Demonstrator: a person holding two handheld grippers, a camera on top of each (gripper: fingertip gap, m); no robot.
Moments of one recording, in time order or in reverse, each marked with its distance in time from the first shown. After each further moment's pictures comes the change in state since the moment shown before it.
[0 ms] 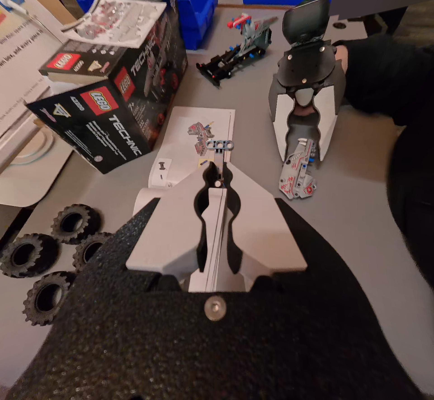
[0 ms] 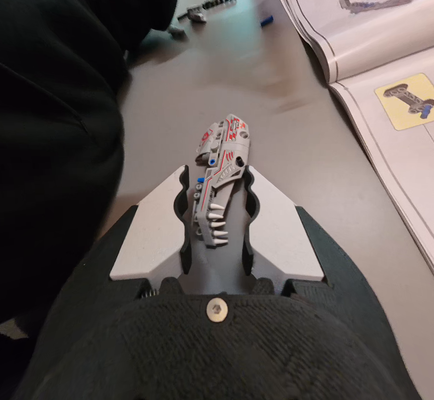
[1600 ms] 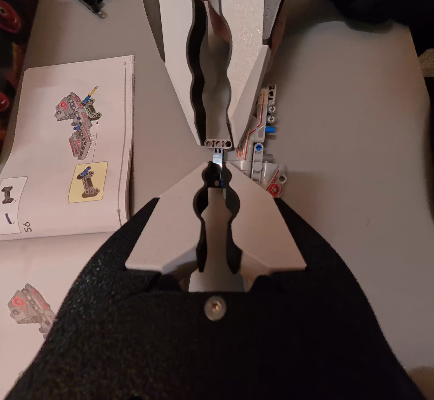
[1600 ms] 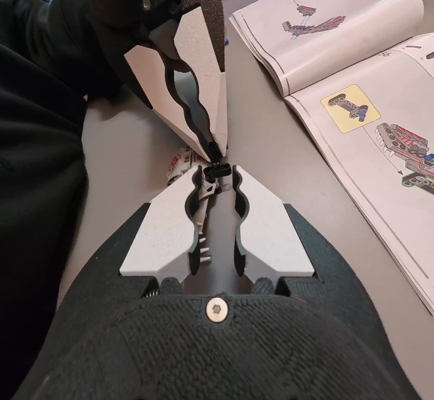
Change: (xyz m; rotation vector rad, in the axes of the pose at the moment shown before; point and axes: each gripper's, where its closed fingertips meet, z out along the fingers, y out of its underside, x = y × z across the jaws) left arm 0.102 0.068 0.111 -0.240 0.144 0.143; right arm 0.023 -0.015 -0.002 0.043 0.161 0.062
